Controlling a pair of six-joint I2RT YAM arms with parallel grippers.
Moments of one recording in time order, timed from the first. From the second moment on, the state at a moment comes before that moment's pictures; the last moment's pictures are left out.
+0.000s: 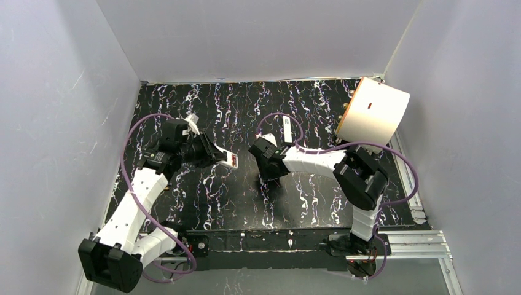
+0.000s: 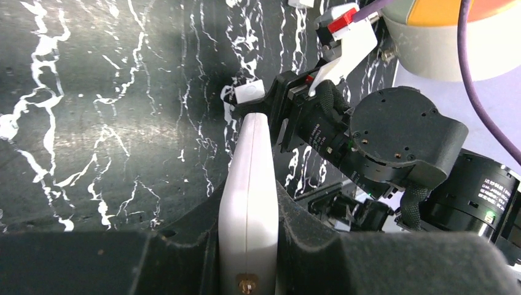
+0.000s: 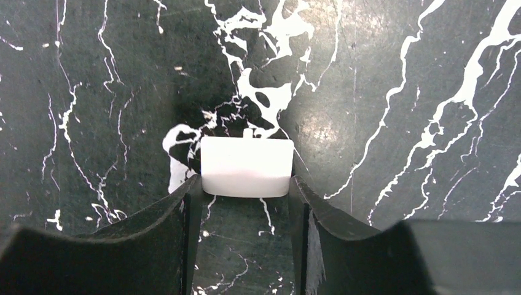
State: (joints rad) left arm -0.28 0.99 0.94 -0.71 0.35 -0.73; right arm 0.97 1.86 1.23 -0.56 0.27 0.57
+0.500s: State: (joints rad) left arm -0.28 1.29 0.96 -0.62 0.66 -0.63; right arm 0.94 1.43 1.09 -0.53 0.11 0.37
